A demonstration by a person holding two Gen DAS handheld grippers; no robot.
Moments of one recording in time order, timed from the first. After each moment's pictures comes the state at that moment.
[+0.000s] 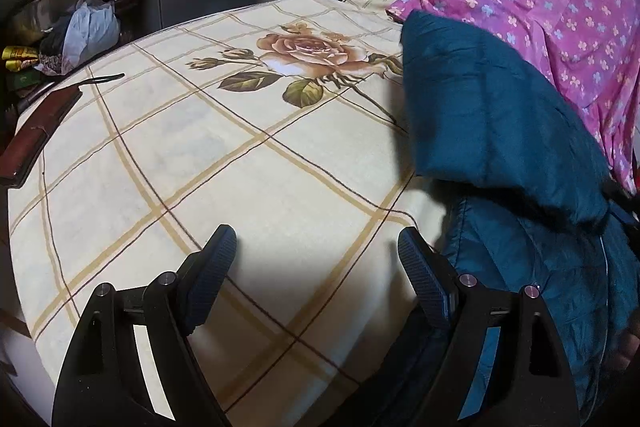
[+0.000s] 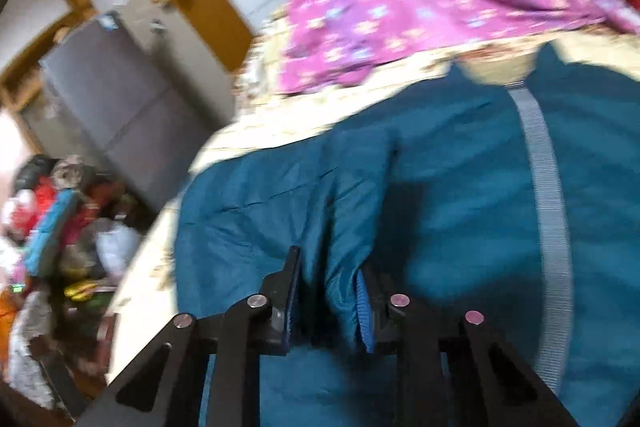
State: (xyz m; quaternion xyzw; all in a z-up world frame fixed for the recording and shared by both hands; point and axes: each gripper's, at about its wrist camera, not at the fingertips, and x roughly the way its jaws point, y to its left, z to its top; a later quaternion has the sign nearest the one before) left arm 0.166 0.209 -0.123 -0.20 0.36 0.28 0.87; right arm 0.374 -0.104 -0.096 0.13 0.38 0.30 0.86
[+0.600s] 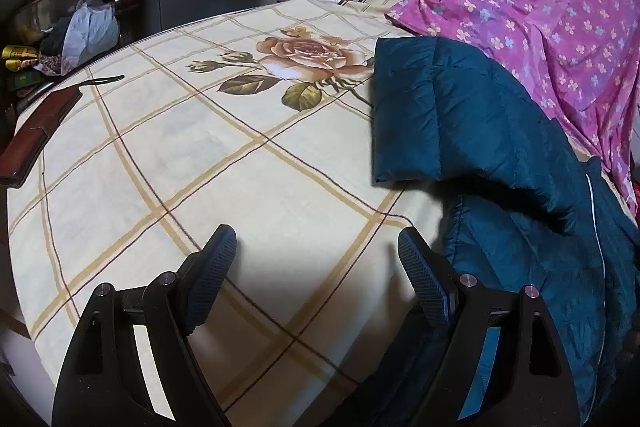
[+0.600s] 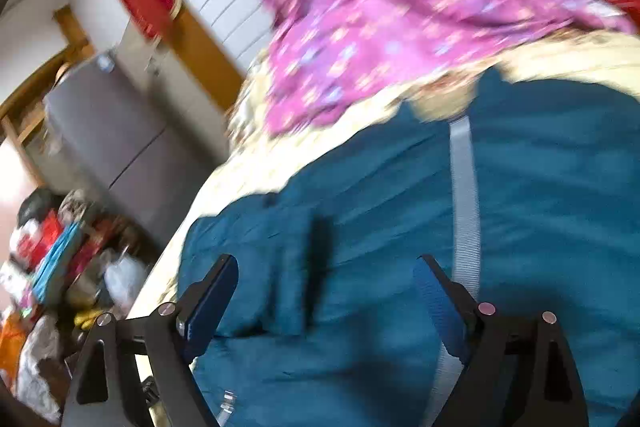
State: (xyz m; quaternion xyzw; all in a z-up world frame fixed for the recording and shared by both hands) left arm 0.165 0.209 -0.122 -0.20 0.35 0.28 0.87; right arm 0.374 -0.136 -0.085 0.19 0.36 0.33 0.85
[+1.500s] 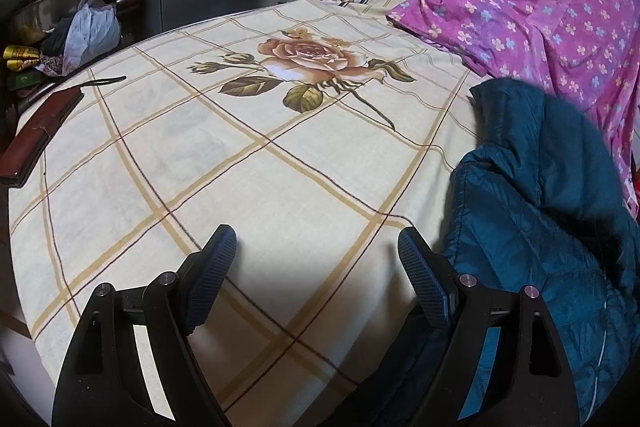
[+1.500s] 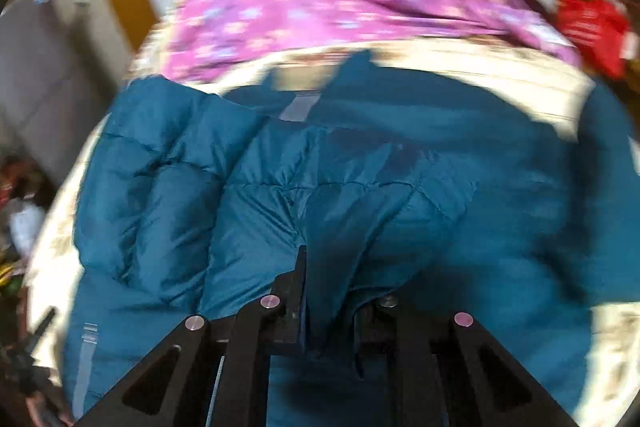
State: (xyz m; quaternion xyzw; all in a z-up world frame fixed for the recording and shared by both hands) left arm 0.164 0.209 -0.121 -0.20 0.35 0.28 0.87; right arm 0.387 -0.263 -0.087 0.03 0.43 0.14 0.89
